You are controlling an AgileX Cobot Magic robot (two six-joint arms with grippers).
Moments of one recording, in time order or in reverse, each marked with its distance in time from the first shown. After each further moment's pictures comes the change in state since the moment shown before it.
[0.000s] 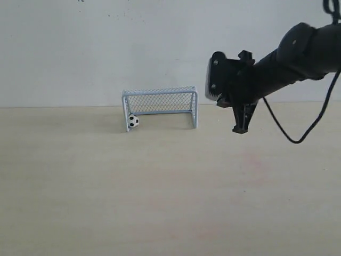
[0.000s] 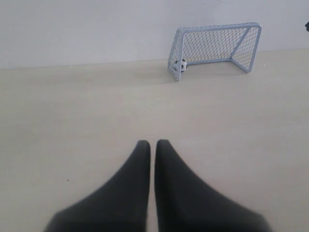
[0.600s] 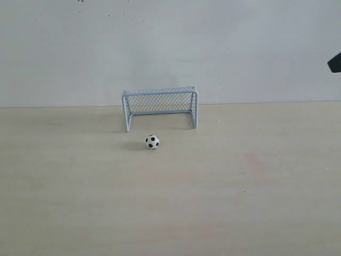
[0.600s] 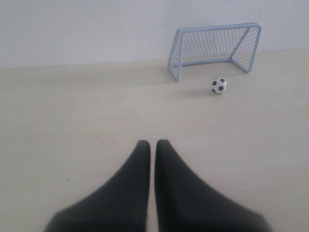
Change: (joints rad) left arm 0.000 0.000 0.000 0.000 0.000 0.000; right arm -0.527 -0.375 0.116 0.217 0.409 0.444
